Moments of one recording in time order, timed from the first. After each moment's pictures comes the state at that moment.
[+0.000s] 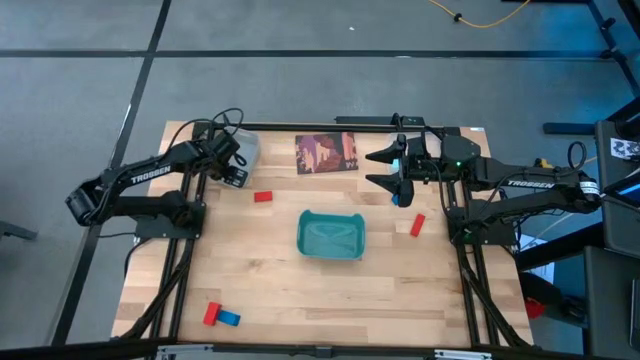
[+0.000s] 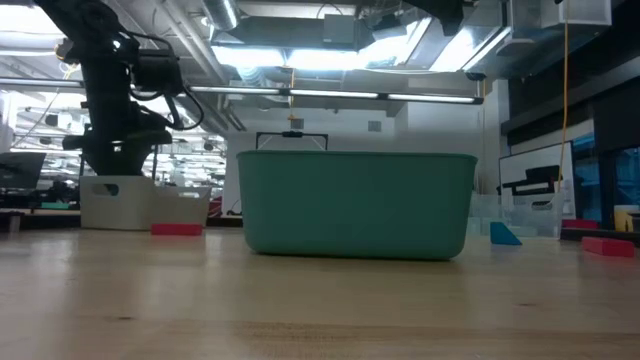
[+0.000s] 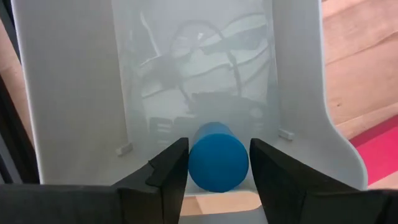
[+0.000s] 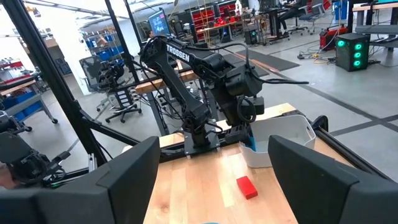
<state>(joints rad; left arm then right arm) 0.75 1.03 0.58 -0.77 -0.15 -0.44 -0.13 0.96 0.83 0.11 -0.09 0.26</state>
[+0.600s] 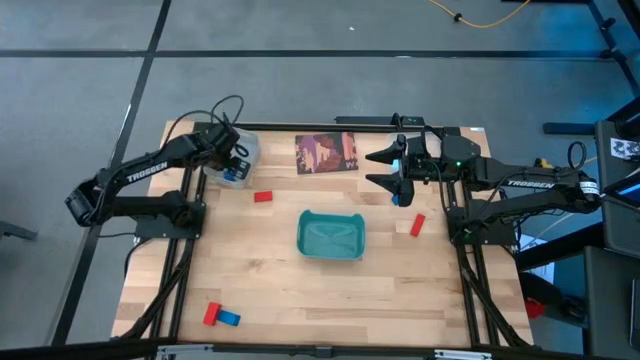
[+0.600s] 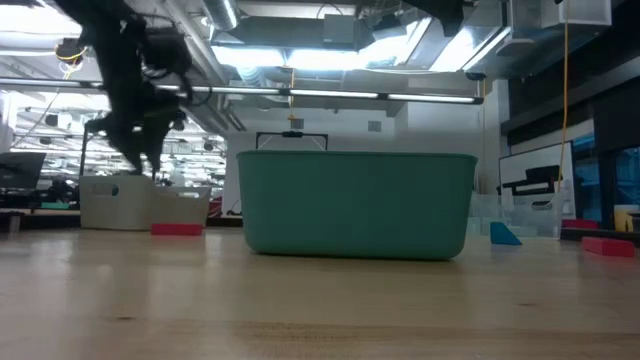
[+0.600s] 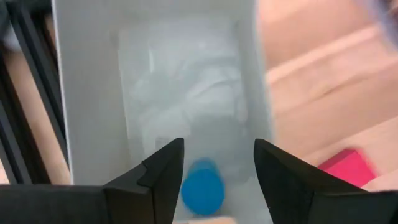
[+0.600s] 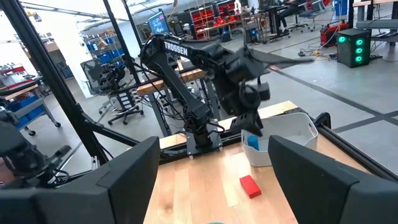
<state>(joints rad) 0.75 1.02 0.70 -0.78 -0.17 -0.38 -0.13 0.96 0.83 0.11 -0.09 0.28</state>
